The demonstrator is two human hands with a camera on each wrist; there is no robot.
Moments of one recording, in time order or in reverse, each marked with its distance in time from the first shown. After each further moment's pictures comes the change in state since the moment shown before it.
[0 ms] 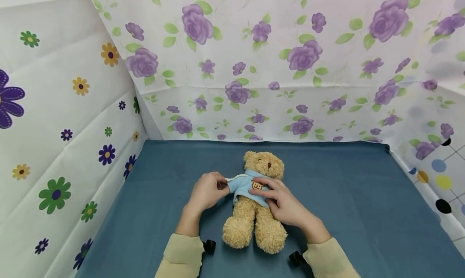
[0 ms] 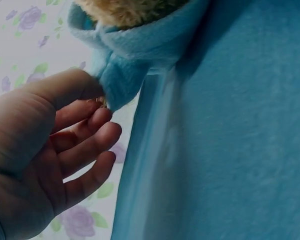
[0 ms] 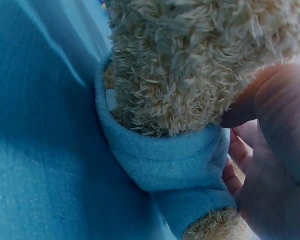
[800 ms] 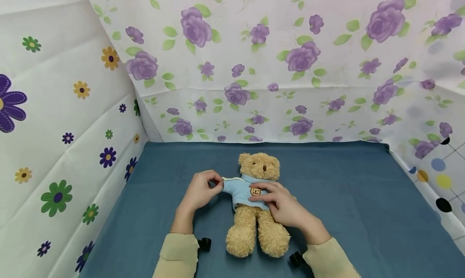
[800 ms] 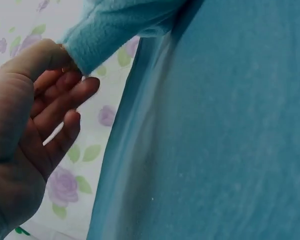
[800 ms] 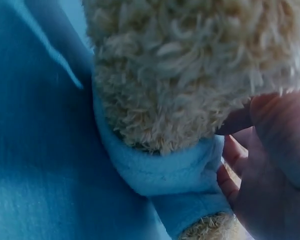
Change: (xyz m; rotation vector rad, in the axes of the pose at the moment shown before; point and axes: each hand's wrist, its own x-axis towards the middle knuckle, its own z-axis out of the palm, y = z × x) left_hand 0.000 -0.030 -0.008 -0.270 0.029 0.087; right_hand -0.001 -0.004 0.000 0.026 -0.054 0.037
